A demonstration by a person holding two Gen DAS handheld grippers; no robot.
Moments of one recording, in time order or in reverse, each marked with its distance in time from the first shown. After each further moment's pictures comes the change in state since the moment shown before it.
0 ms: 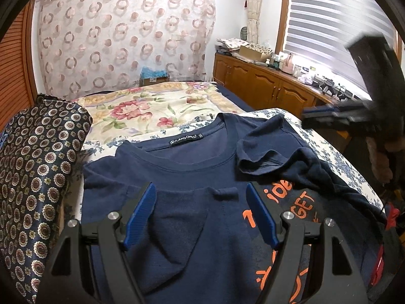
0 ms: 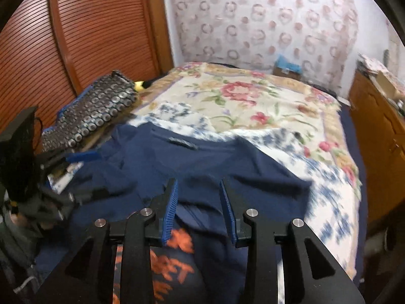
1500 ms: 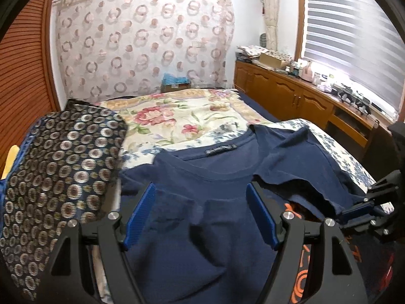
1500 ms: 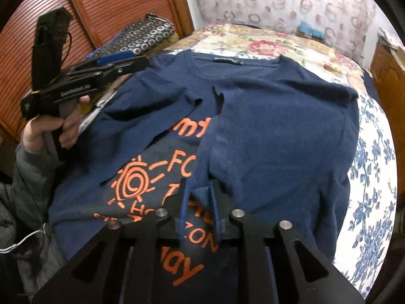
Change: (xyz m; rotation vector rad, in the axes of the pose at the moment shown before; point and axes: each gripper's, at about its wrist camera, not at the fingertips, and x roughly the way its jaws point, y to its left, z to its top) left arm -0.015 0.027 0.007 -0.033 -0.040 0.134; right arm 0.011 0.056 -0.079 -0.035 0.171 0.182
